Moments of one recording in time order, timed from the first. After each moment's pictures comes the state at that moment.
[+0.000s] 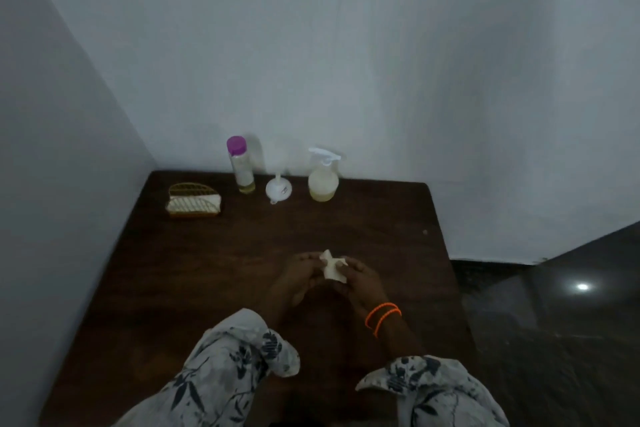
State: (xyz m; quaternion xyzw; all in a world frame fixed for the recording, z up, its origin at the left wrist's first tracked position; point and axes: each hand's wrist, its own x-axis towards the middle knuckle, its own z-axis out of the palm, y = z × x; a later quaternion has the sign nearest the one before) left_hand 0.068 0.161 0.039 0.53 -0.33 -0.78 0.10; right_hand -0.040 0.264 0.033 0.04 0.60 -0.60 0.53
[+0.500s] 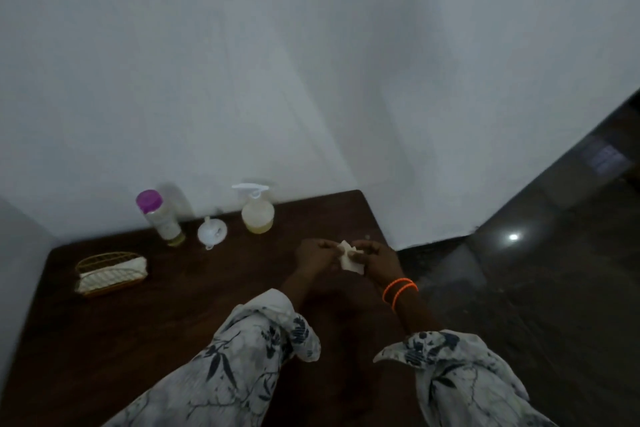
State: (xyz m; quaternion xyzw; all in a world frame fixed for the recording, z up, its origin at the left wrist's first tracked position) left_hand -0.088 0.174 0.083 0.44 -0.60 -0.67 0.04; right_hand -0.173 0.298 0.091 -0.02 0.75 -0.58 0.33
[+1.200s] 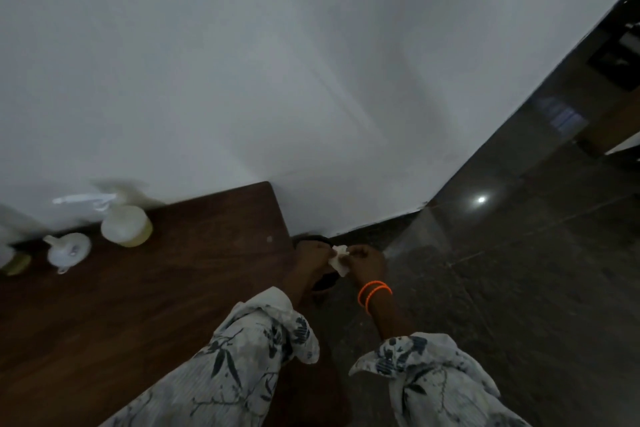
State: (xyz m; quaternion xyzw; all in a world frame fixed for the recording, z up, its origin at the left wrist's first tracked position) left_hand -0.317 0.337 0.044 0.46 -0.61 -0.64 -0.11; right_hand -0.363 0.450 0.042 0.05 0.85 -0.46 0.24
